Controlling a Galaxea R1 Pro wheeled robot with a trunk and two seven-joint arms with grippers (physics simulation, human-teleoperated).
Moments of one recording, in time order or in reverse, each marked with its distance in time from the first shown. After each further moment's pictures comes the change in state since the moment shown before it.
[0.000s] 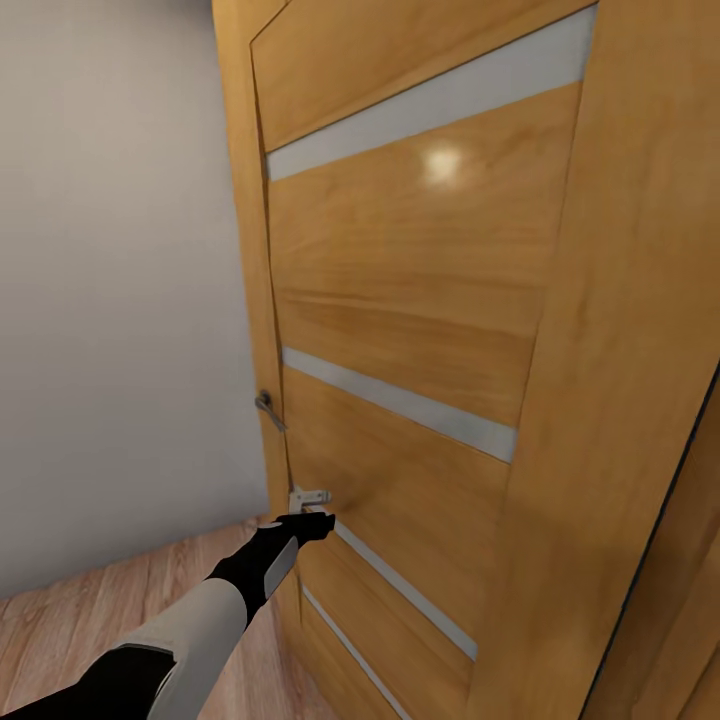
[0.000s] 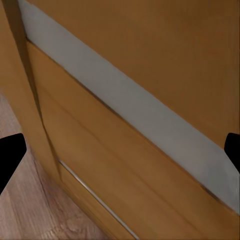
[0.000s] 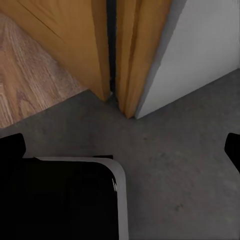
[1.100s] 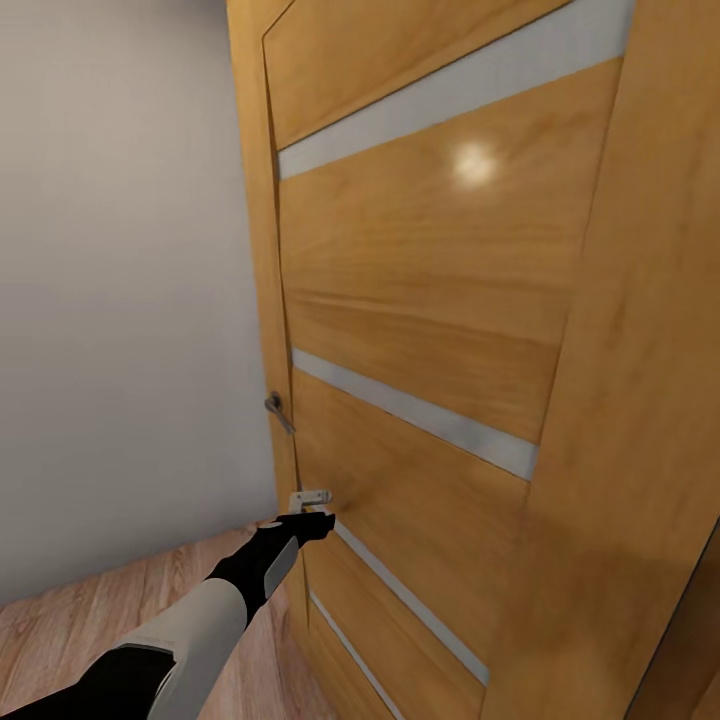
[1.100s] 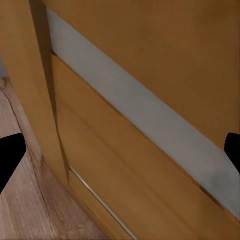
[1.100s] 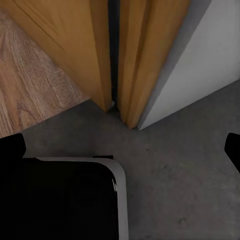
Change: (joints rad) left arm 0.000 0.000 0.001 -0.001 0.000 -0.001 0.000; right arm 0.000 0.000 -0.001 0.000 0.000 0.000 0.001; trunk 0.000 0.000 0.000
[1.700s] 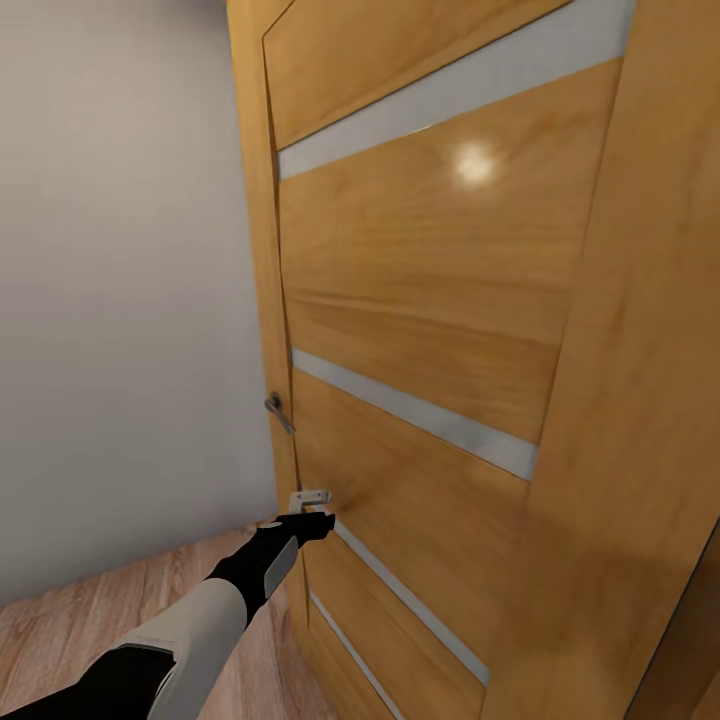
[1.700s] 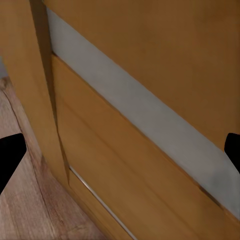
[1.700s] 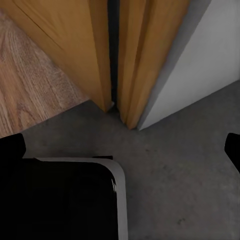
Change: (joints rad) left arm 0.000 0.000 0.000 0.000 0.000 -0.001 0.000; right arm 0.000 -0.001 0.001 0.000 -0.001 -0.002 0.001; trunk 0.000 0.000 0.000
